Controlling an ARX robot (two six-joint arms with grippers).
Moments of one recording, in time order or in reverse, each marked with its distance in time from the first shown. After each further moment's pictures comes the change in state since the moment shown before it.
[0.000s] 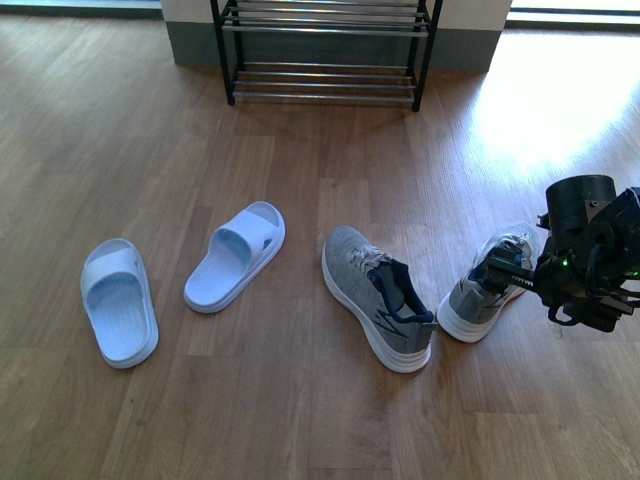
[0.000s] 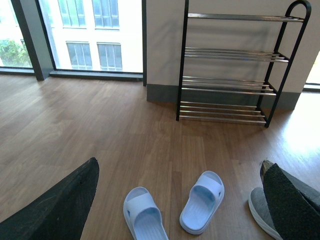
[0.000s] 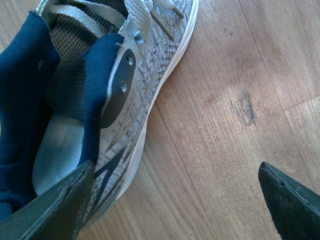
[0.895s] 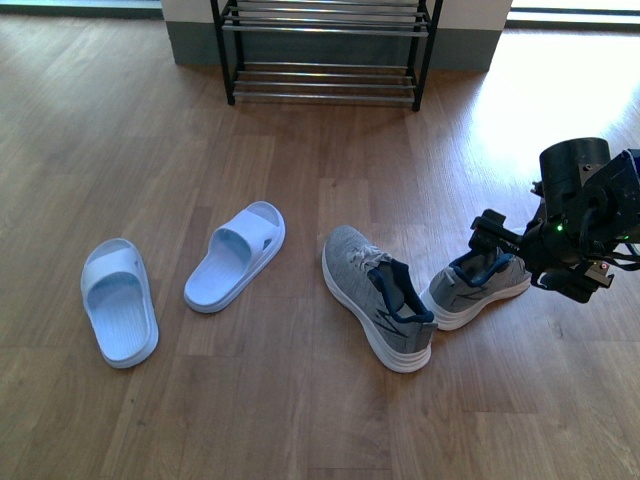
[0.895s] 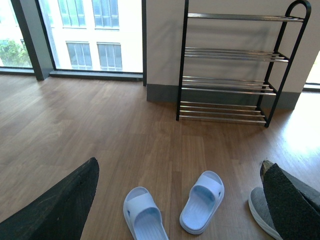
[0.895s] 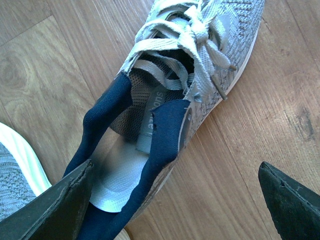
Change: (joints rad) left arm 0.000 0.000 0.000 0.000 0.000 0.000; right arm 0.045 -0.020 0.100 -0.071 -0.090 0.114
